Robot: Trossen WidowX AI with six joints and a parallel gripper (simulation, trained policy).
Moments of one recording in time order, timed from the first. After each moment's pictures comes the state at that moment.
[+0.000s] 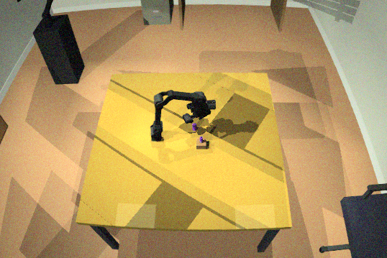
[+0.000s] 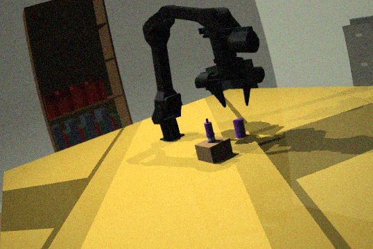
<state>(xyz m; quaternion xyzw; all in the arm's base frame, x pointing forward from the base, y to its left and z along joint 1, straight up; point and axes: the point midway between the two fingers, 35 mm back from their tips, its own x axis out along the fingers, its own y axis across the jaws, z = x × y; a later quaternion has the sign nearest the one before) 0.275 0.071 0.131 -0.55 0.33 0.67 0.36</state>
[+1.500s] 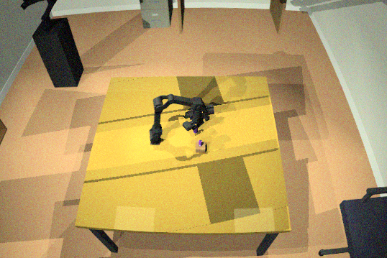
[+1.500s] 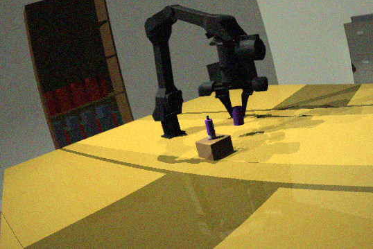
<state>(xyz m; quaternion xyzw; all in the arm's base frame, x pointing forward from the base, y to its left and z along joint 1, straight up) 0.279 0.065 0.096 -0.61 0.32 0.66 0.30</state>
